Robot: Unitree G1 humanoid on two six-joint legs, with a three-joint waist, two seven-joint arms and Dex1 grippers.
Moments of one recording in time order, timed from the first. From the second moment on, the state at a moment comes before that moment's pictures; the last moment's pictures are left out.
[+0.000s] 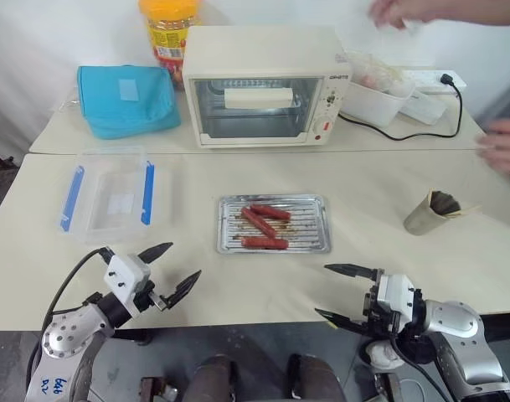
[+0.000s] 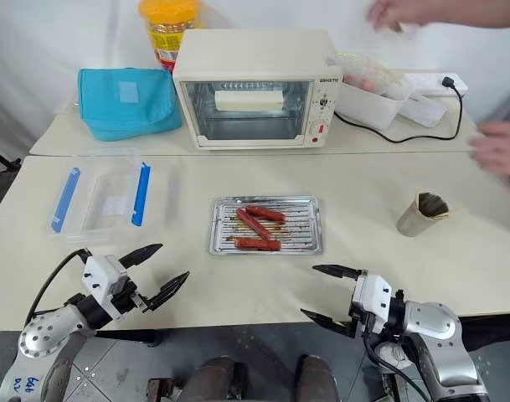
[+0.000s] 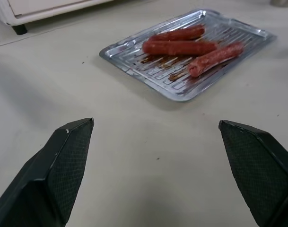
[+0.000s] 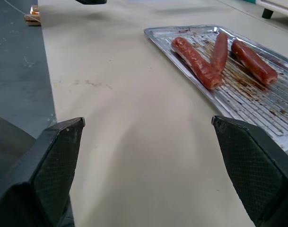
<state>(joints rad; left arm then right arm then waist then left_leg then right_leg) 0.25 0.49 0.22 -0.37 -0.33 0.08 -0.66 0.11 -0.60 -0.02 -0.08 0.38 -0.27 1.15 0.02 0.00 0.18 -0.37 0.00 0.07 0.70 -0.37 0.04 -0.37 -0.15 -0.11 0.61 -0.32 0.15</state>
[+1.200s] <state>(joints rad) 0.25 0.50 0.23 -0.32 -0.31 0.04 -0.66 0.09 -0.61 -0.04 -0.03 0.38 -0.29 1.14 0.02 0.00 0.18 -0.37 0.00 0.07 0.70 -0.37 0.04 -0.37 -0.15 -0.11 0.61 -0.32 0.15</state>
